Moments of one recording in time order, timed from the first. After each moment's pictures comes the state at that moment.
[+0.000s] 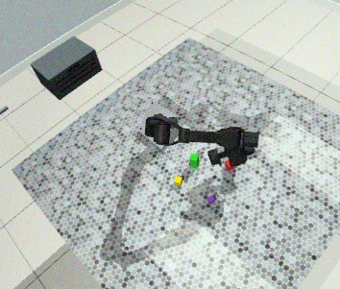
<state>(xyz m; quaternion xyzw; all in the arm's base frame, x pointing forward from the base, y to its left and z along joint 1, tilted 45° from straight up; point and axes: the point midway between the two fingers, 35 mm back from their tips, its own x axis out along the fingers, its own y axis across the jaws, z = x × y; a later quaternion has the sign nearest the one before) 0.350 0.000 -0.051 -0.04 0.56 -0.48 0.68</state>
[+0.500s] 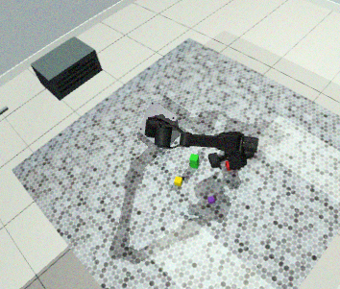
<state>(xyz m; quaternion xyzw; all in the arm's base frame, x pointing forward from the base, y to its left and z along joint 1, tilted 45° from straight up) 0.348 -0.018 -0.068 -0.04 0.56 -0.48 0.68</state>
